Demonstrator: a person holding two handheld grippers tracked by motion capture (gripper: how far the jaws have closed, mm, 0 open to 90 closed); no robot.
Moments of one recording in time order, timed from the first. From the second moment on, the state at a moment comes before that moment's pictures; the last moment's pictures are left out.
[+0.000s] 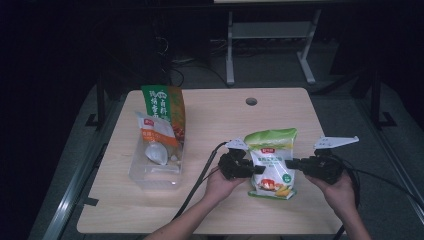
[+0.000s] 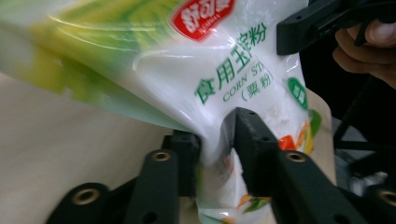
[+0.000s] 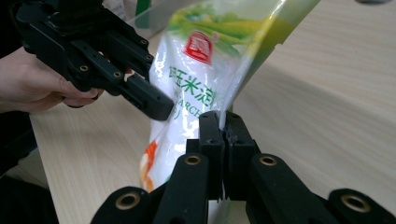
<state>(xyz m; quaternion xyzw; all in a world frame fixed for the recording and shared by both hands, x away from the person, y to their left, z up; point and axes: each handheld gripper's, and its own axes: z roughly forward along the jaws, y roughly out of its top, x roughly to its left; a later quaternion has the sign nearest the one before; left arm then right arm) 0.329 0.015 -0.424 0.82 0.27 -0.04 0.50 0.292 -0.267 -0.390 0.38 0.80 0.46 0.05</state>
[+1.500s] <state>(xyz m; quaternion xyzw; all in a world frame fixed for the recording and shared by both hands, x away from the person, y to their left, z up) 0.313 0.033 -0.415 0.84 0.24 0.05 0.48 0.308 -0.236 -0.402 0.35 0.83 0.43 0.03</state>
